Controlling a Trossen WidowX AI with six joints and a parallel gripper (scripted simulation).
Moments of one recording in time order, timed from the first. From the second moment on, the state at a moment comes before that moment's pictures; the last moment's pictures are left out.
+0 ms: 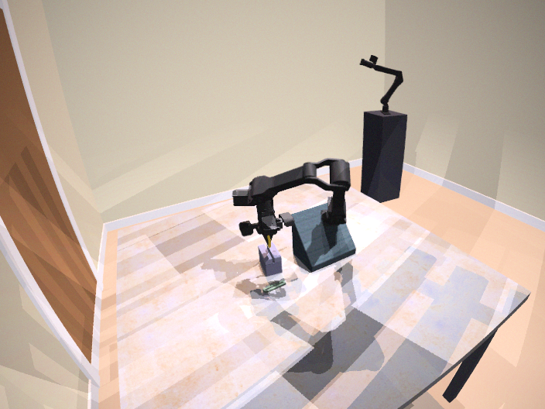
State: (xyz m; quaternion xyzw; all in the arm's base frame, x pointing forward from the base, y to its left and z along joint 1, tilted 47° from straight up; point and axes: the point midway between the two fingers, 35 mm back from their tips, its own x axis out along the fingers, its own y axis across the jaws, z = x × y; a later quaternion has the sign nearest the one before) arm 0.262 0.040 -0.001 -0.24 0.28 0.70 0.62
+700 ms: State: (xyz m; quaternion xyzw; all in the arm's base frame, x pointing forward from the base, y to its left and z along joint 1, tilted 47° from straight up) arm 0.260 0.047 -0.007 -0.24 0.28 0.69 0.62
